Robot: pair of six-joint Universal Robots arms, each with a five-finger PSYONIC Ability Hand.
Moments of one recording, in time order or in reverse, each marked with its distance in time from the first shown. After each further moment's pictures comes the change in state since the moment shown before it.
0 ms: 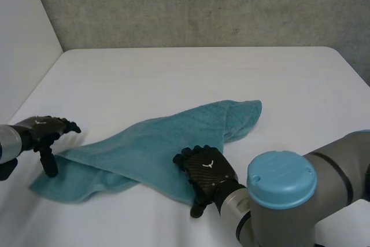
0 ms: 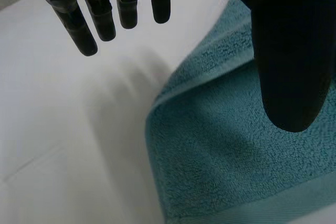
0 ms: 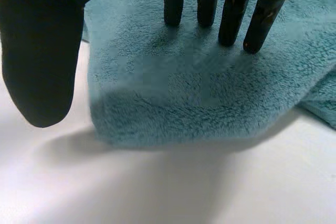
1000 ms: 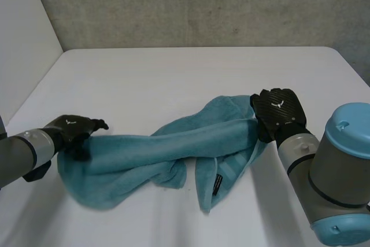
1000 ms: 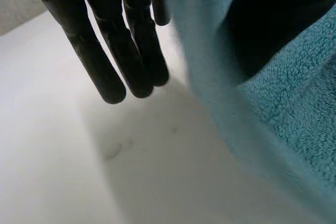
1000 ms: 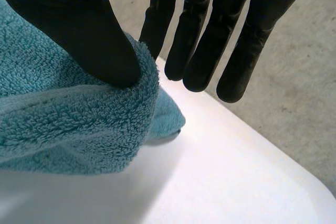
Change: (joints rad) left arm -0.170 -0.011 -0.052 0.177 -0.011 -0.118; right arm -0.308 -0.178 0.059 -0.136 0.107 -0.259; left_hand 0.023 0.915 0.896 0.906 0.886; right_hand 0.740 0.917 0.915 0.924 0.862
